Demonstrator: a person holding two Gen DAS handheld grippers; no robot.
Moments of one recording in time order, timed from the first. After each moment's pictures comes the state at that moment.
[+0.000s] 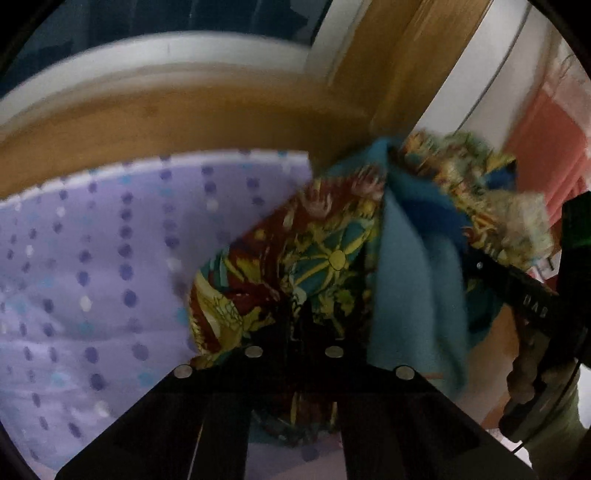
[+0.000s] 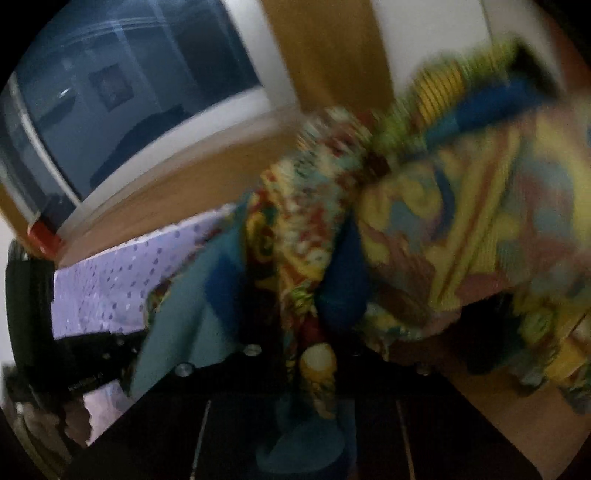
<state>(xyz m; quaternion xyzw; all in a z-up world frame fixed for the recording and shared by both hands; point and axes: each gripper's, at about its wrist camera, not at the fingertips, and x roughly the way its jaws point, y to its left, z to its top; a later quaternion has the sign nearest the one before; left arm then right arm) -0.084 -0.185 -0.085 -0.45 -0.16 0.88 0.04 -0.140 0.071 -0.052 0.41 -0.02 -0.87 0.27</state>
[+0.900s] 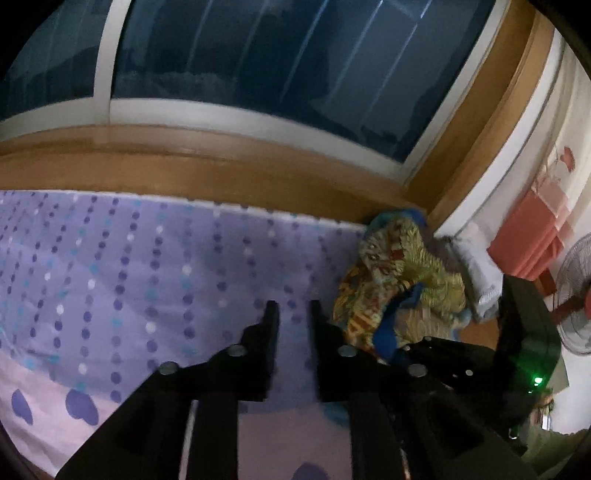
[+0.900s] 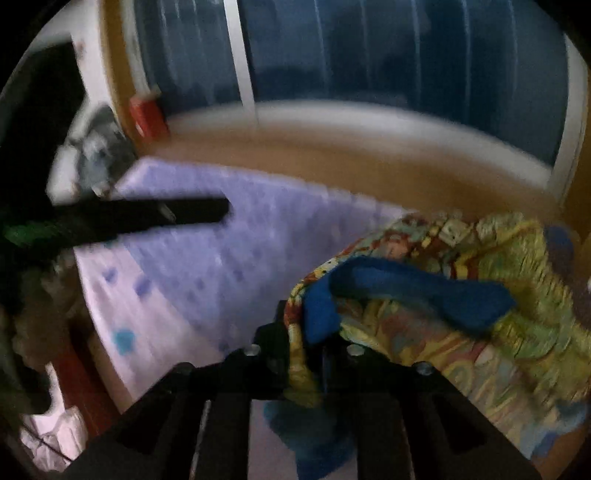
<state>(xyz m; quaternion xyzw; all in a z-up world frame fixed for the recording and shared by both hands) 0.078 -0.383 -0.022 -0.38 -0.21 0.90 -0.02 0.050 -0.229 -0.045 0.40 0.15 -0.80 0.42</state>
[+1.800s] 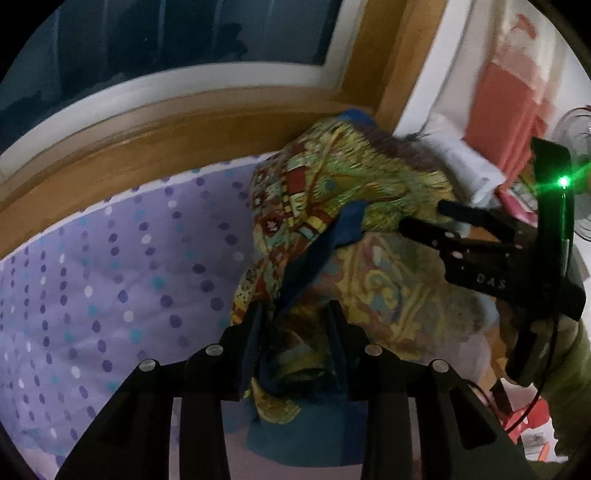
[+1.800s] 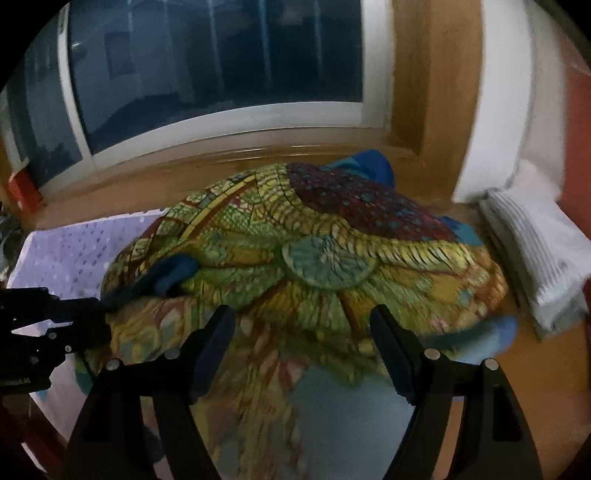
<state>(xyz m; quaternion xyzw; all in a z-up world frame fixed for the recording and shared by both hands) 0.009 -0.288 -0.058 -0.48 -0.06 0.87 0.08 -0.045 -0.091 -0.055 0.39 0.08 -0.89 0.20</state>
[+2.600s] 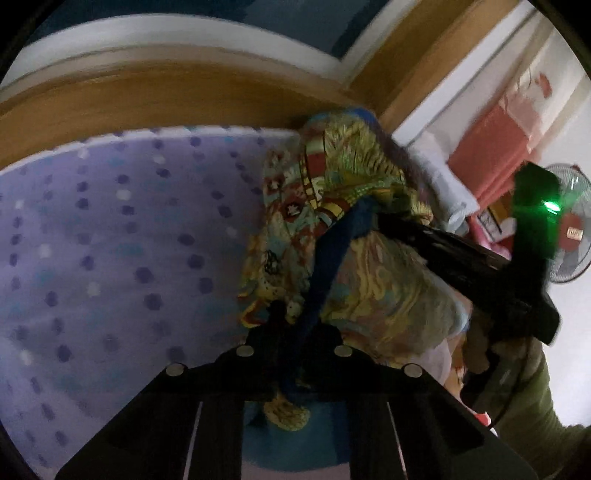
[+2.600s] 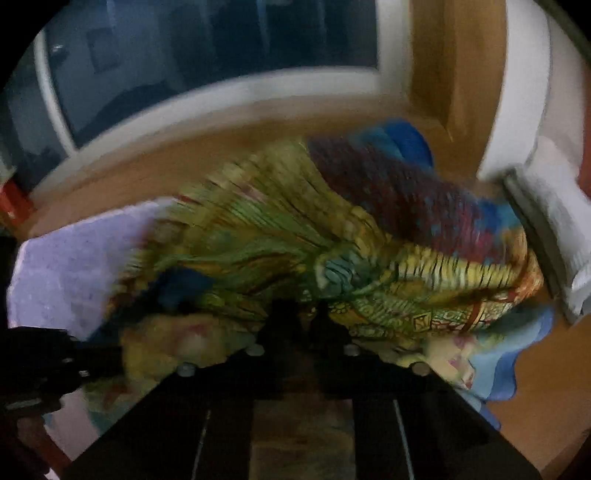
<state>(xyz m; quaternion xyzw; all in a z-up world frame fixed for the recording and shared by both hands) 0.004 -0.337 -0.074 -0.48 -0.19 0.84 0.15 -0.047 -0.130 -0.061 0.42 0.05 -0.88 0.20</state>
